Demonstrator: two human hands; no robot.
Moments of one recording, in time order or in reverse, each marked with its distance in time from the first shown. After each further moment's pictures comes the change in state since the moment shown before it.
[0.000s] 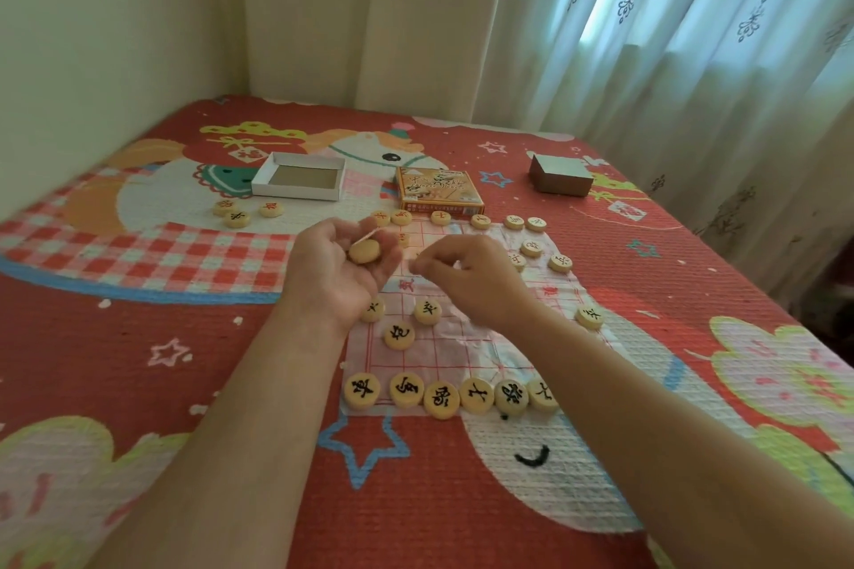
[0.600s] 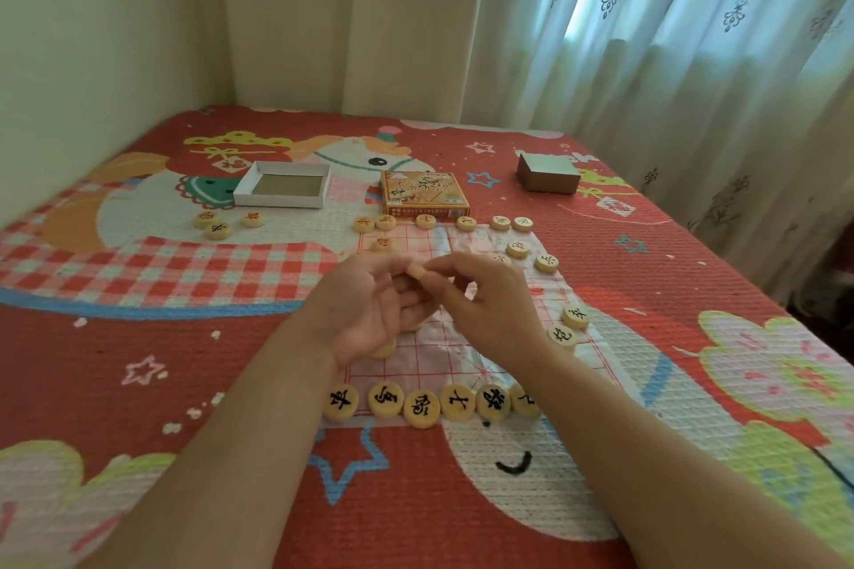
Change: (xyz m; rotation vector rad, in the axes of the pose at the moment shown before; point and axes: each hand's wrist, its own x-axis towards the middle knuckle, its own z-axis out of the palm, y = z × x) left_hand -0.014 -0.024 0.012 0.341 -0.313 -0.252; right_hand -0.025 0.027 -0.002 0.070 0.240 -0.149
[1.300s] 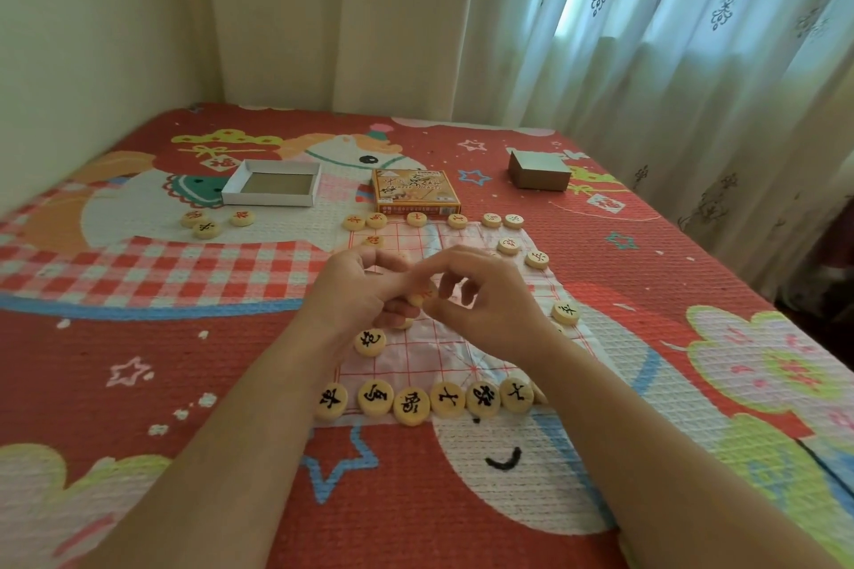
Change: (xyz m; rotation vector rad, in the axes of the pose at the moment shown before) left_hand 0.004 -0.008 -0.003 0.603 0.296 0.261; right_hand -0.001 0.007 -0.016 0.046 -0.177 -0.047
